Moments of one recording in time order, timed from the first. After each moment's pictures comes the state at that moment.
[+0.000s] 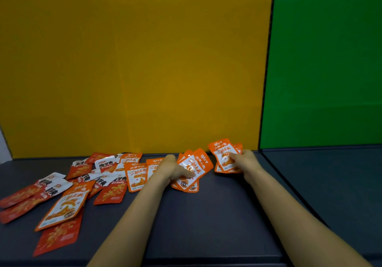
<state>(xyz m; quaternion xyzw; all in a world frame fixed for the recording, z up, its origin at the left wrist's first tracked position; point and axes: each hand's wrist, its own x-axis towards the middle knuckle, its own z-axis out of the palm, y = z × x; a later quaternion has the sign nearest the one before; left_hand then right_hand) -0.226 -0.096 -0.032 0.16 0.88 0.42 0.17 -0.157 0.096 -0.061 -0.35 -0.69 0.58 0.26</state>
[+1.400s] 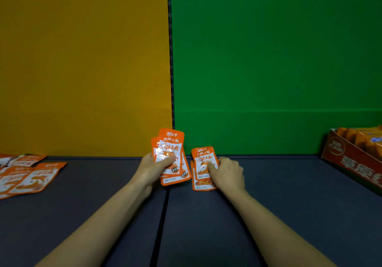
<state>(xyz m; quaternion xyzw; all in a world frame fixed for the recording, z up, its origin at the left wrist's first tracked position) -0.102 0.136 -0.042 0.15 0.69 0.70 0.14 -0.031 0.302 -0.073 -0.32 -0.88 0.23 0.25</state>
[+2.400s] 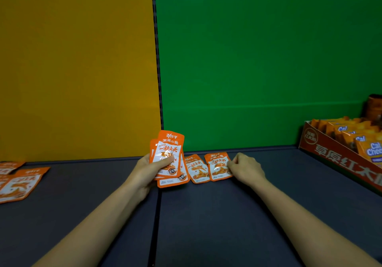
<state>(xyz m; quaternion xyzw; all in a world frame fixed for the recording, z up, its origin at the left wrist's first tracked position) -0.088 0.134 -0.043 0.17 0.63 0.72 0.22 0.021 0.348 -0.064 -0.38 -0.88 0.23 0.17</state>
